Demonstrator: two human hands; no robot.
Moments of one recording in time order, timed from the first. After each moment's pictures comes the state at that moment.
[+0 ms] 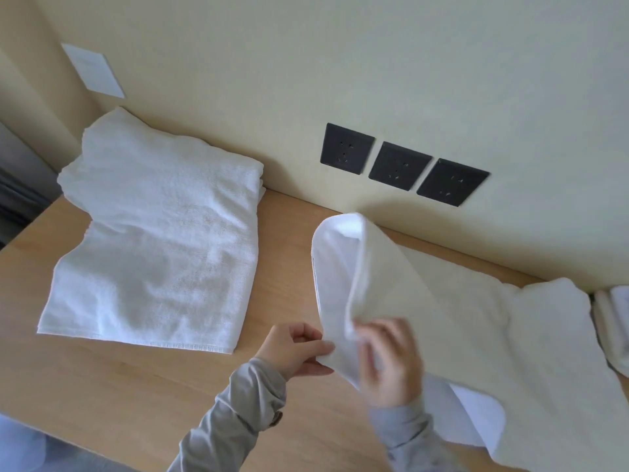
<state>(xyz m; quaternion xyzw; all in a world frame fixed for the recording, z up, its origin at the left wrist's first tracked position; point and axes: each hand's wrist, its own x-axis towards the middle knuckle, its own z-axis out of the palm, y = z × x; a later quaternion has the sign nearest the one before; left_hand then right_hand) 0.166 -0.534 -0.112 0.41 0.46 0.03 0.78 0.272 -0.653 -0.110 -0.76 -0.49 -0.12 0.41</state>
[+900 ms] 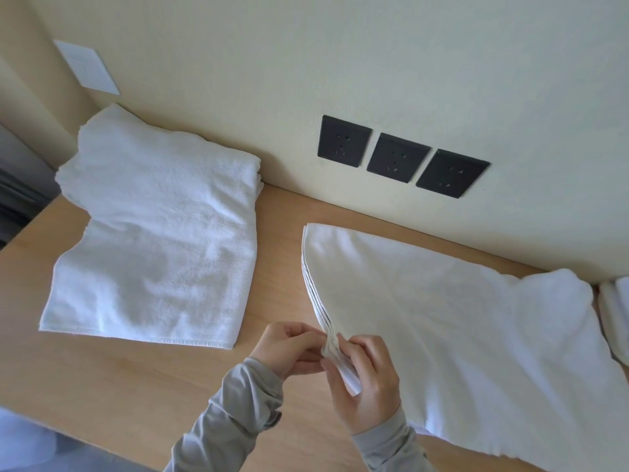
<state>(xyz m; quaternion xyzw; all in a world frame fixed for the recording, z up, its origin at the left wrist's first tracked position) 0.162 -0.539 -0.100 0.39 0.47 0.02 0.80 0.245 -0.664 -0.138 -0.77 -0.48 -0.03 0.42</state>
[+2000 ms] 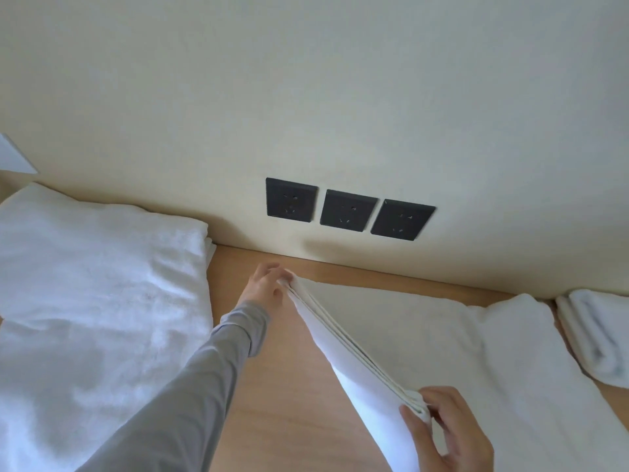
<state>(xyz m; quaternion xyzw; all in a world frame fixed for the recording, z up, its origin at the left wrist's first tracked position) 0.305 -0.385 -0.180 0.86 0.34 0.07 0.36 0.316 -0.686 -0.090 -0.79 -0.31 -0.08 0.52</state>
